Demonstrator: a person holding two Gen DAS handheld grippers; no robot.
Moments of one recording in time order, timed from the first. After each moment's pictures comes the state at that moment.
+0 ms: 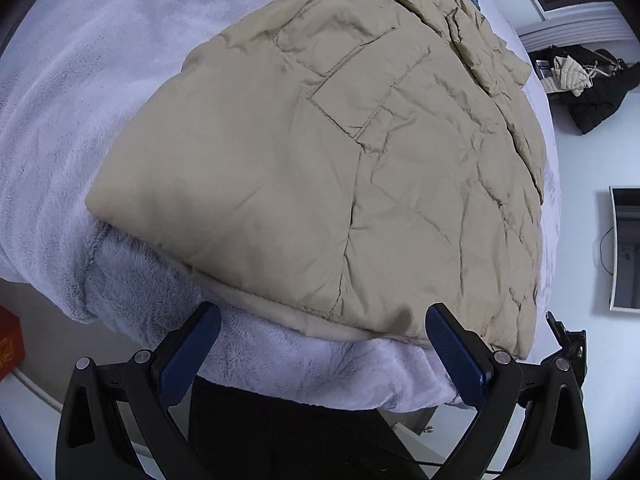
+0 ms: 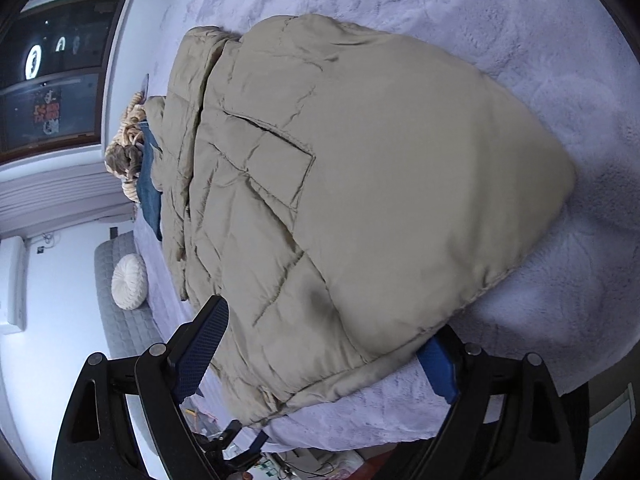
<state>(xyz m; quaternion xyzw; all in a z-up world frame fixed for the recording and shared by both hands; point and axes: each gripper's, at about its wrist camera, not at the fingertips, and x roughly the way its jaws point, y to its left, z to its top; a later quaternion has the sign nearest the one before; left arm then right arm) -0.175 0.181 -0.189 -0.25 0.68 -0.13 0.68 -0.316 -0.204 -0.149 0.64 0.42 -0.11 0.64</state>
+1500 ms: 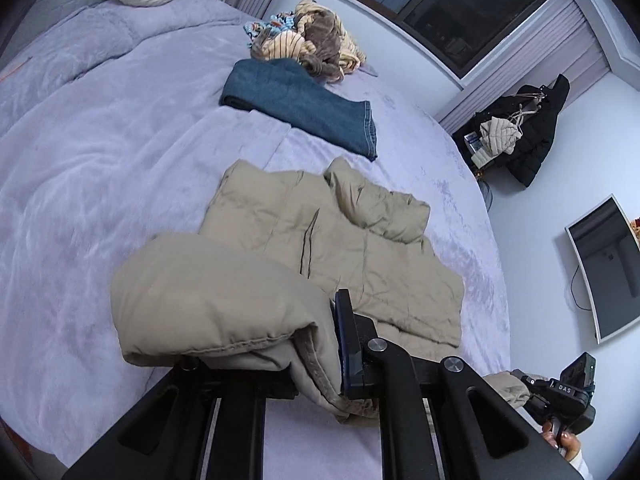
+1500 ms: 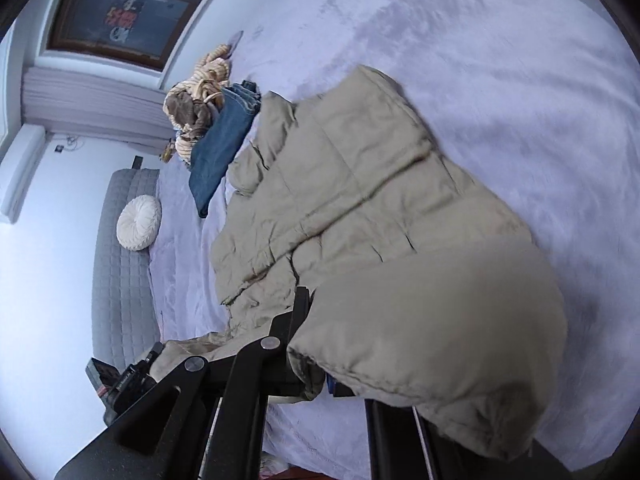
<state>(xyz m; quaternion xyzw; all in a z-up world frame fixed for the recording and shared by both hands) -0.004 0.128 0.002 -0.22 0.48 -0.16 0.84 -0.162 -0.266 -0.004 0.45 0.45 -0.01 0.77</state>
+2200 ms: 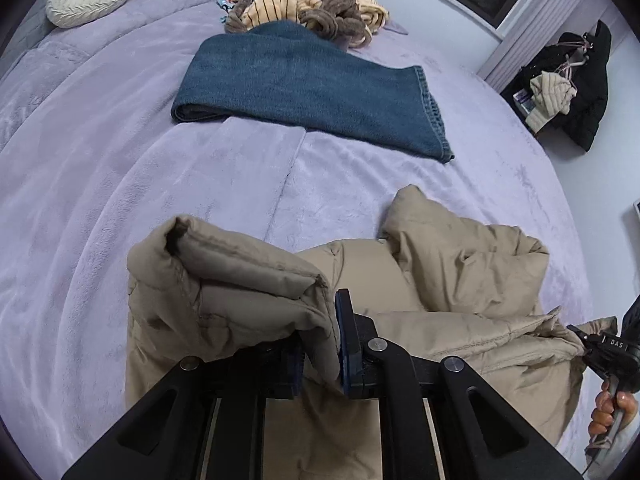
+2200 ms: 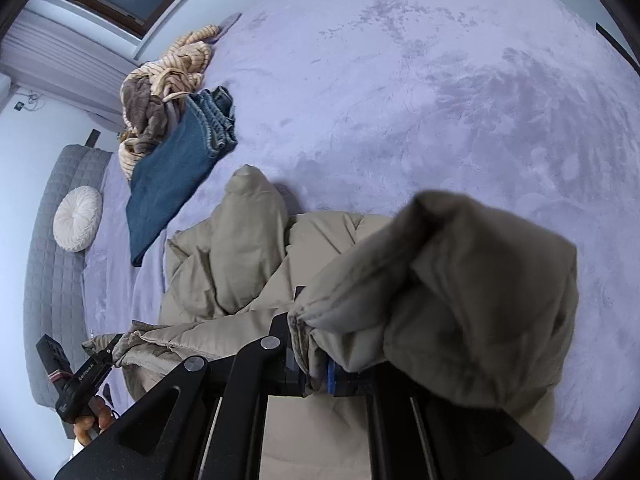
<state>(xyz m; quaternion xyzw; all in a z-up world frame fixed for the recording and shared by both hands) 0.244 0.050 -0.123 -0.11 0.54 -0.12 0.83 0.094 -0.312 -0.095 0.36 0.51 -0.07 0.78</state>
